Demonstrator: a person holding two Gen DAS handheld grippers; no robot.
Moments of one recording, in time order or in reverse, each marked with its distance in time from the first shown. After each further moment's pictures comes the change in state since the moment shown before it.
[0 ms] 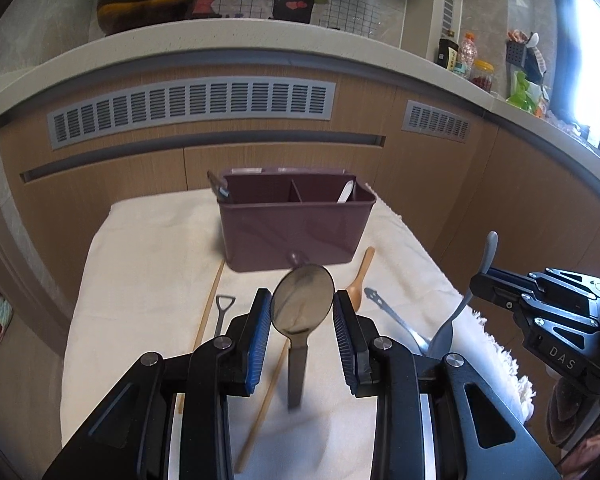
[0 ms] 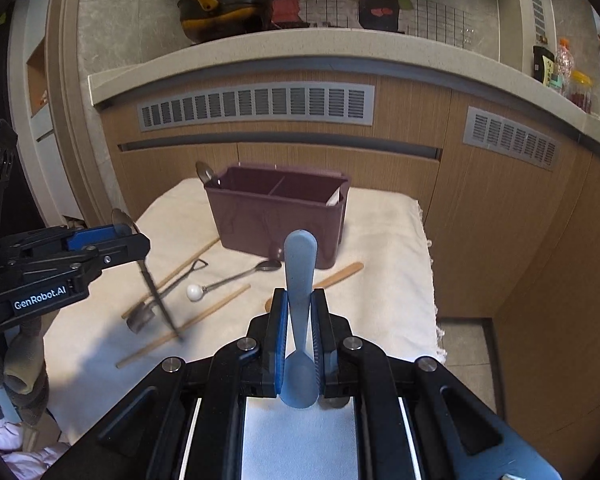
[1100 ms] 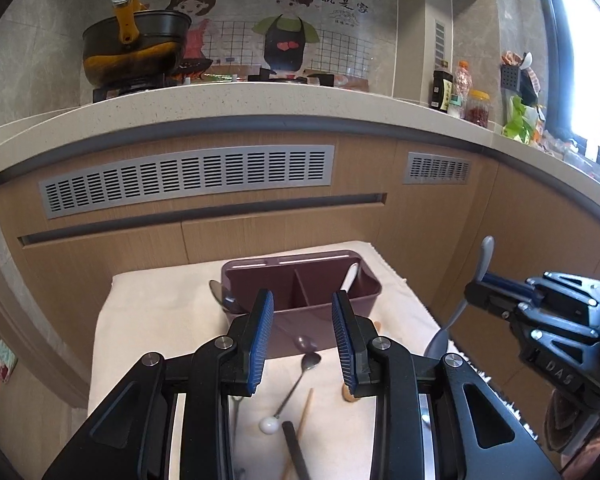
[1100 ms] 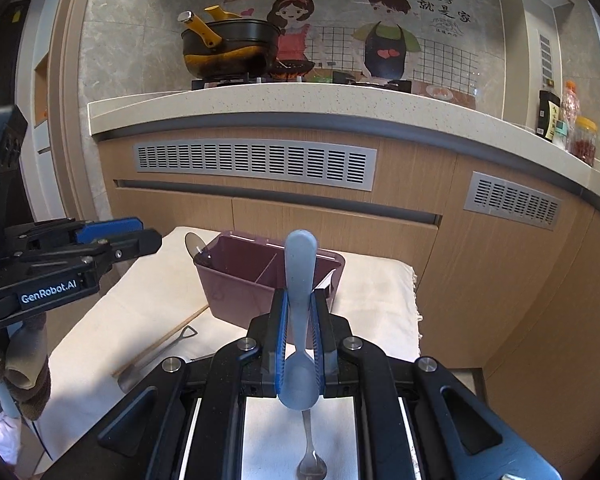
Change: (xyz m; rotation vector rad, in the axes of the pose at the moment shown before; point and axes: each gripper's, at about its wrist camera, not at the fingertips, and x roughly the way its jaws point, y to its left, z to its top) left arm 0.005 0.002 0.079 0.046 -0.109 0.017; right arm 0.008 -0.006 0.065 -0.055 -0.114 -0.015
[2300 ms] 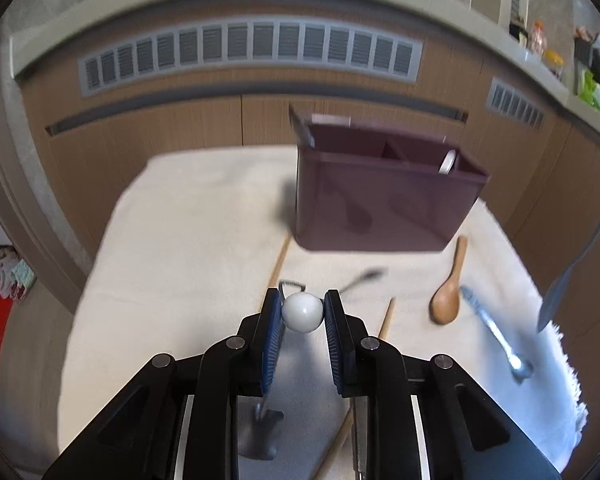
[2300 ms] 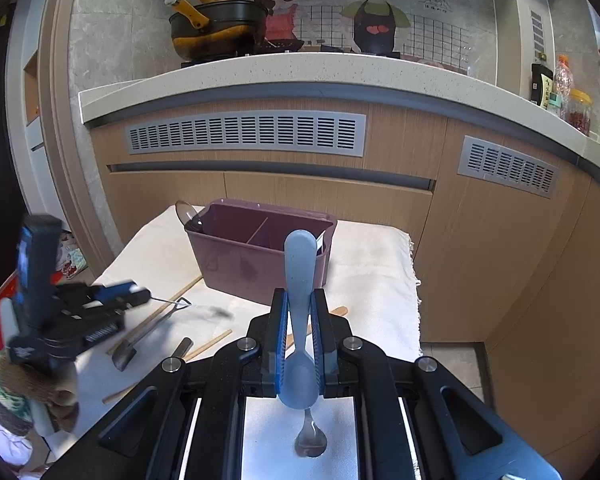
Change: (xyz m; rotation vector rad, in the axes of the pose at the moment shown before) left arm 0.053 0.047 -0.096 -0.136 0.196 0.168; right arm 0.001 -0.008 -0.030 0.041 0.060 -0.005
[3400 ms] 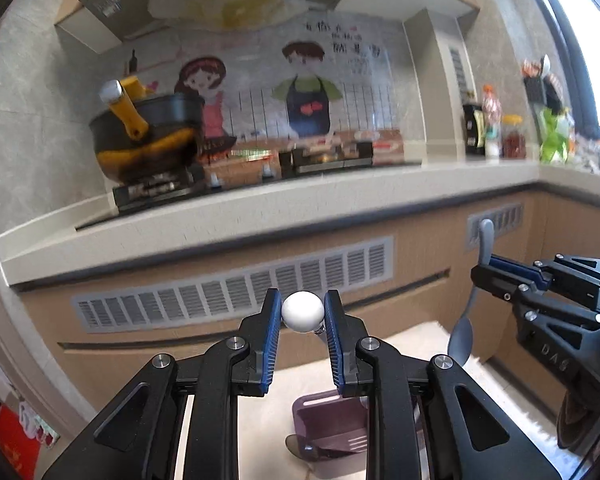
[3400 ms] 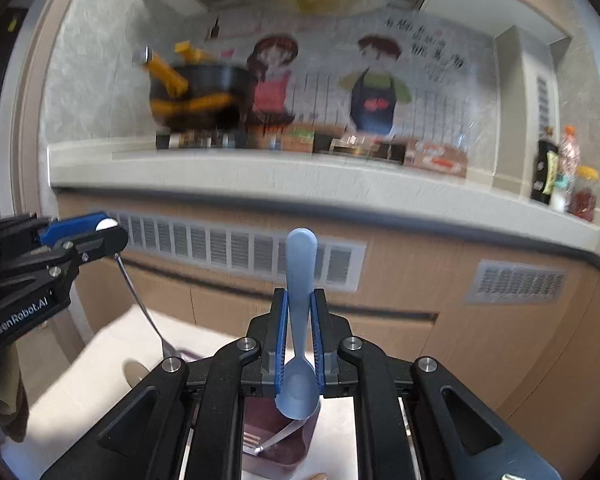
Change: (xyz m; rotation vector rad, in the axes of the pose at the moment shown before) left arm -0.043 -0.043 0.191 0.234 -0.414 0.013; right arm 0.084 0.001 0.127 -0.049 -0.229 -0.076
